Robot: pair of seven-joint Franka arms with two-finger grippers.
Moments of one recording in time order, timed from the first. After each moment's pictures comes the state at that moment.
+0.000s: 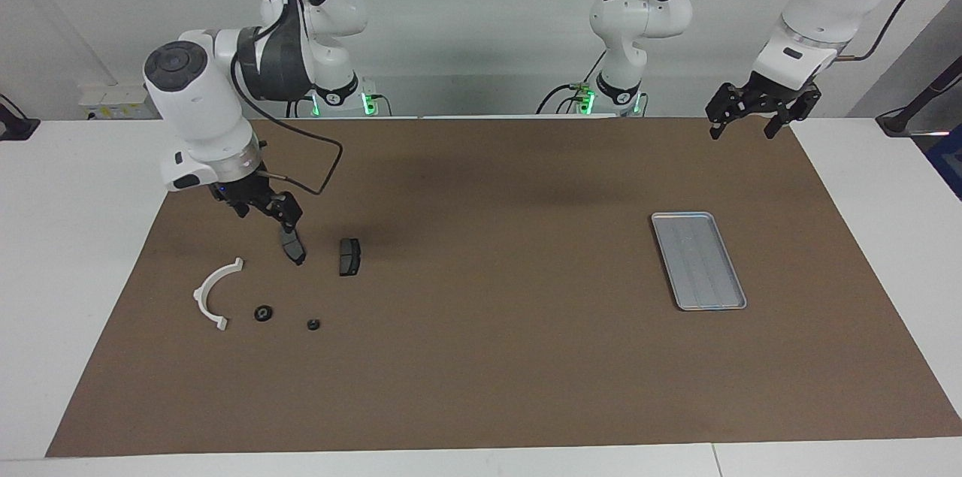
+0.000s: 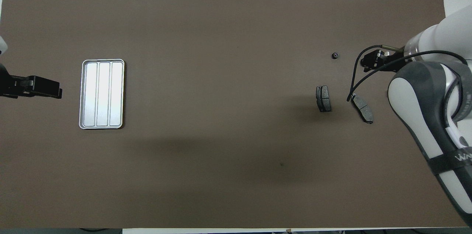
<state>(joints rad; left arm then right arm) -0.06 -0.07 -0.01 -1.66 0.02 1.57 0.01 0.04 0.16 -0.01 -1.80 -0.05 1.95 0.43</state>
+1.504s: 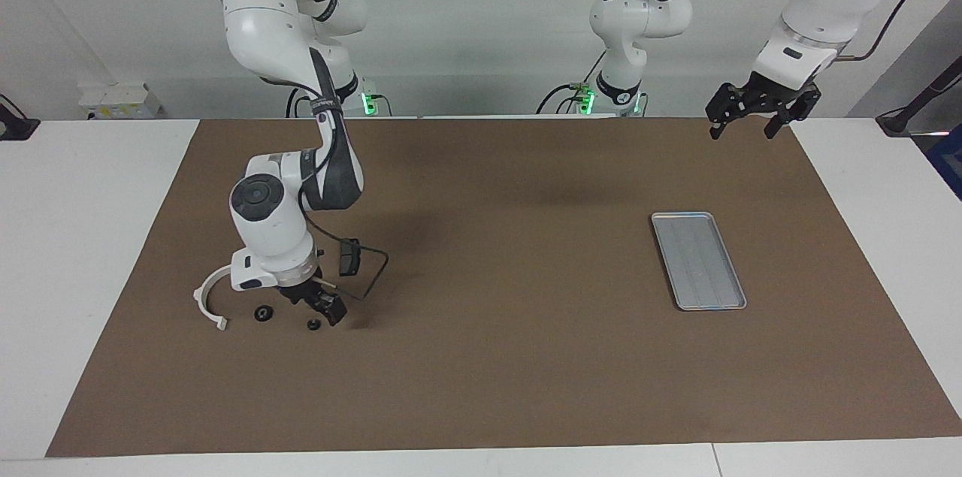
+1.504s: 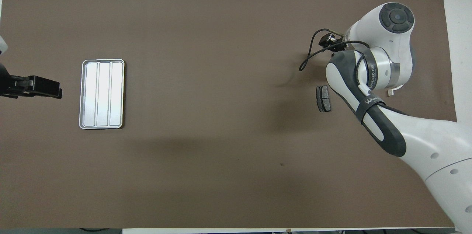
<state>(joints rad) -0.06 -0.07 -0.01 -1.66 0.02 1.57 0.01 0.11 0.55 -0.01 -1.61 -0.05 2.24 0.66</state>
